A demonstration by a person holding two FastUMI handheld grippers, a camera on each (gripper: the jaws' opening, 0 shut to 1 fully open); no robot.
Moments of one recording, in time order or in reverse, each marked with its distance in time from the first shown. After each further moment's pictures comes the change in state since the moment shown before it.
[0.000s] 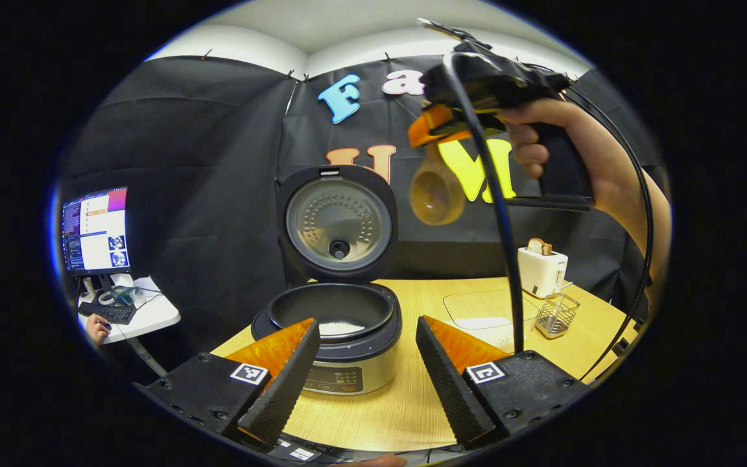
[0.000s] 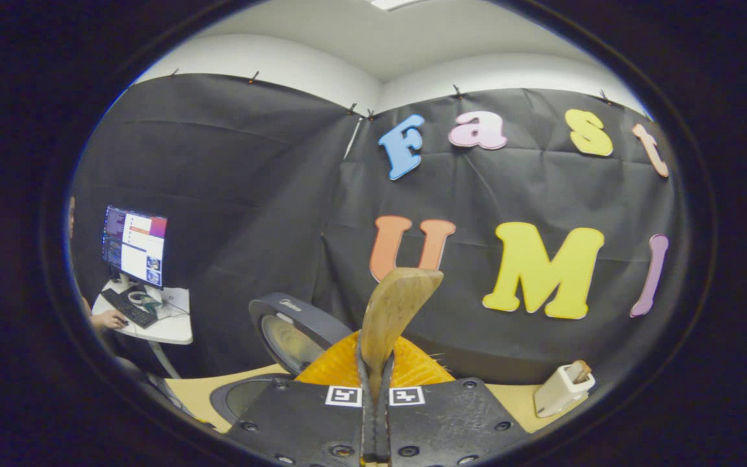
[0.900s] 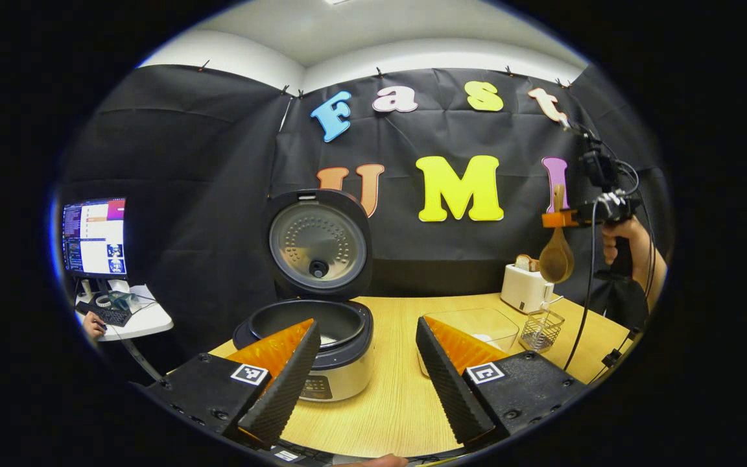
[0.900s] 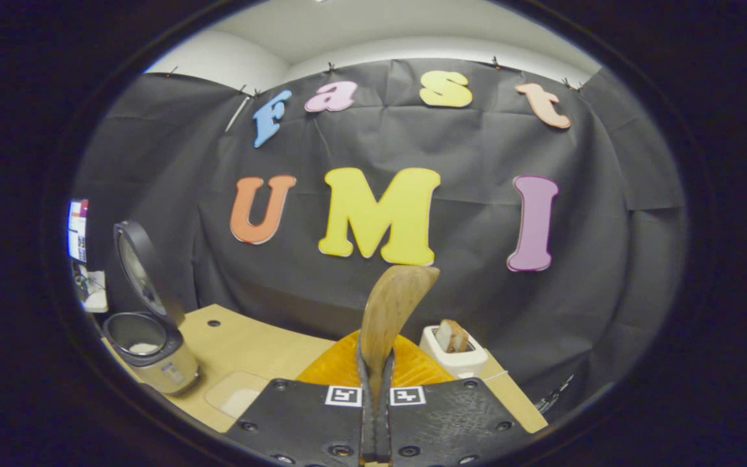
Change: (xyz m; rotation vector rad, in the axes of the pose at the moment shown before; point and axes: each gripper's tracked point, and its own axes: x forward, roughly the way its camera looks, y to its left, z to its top) left arm -0.008 -0.042 0.017 -0.005 -0.073 -0.027; right arm -0.098 -0.282 -0.166 0.100 0.136 -0.425
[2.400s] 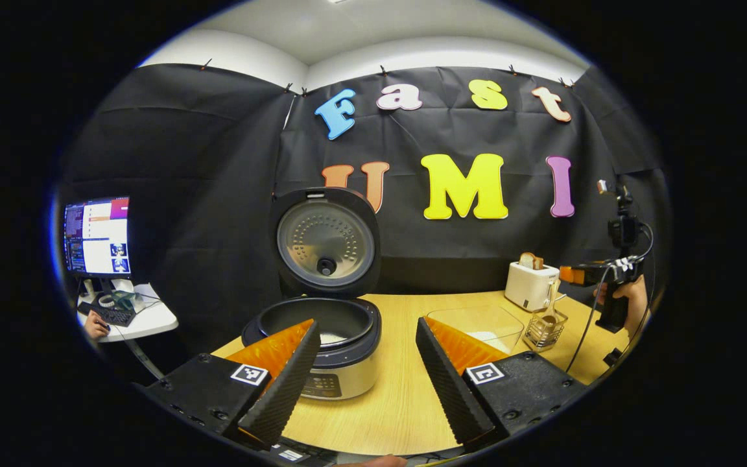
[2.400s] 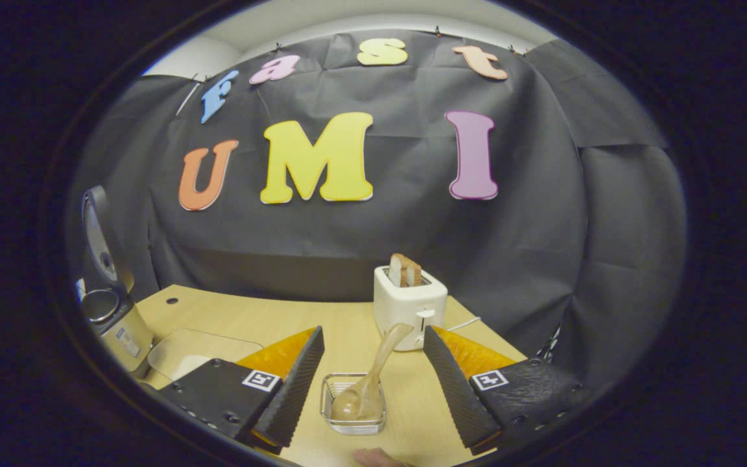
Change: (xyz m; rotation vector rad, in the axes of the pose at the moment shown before) left arm -0.006 0.022 0.000 0.021 0.030 0.025; right arm -0.027 -0.051 -0.097 0.068 0.046 -0.169
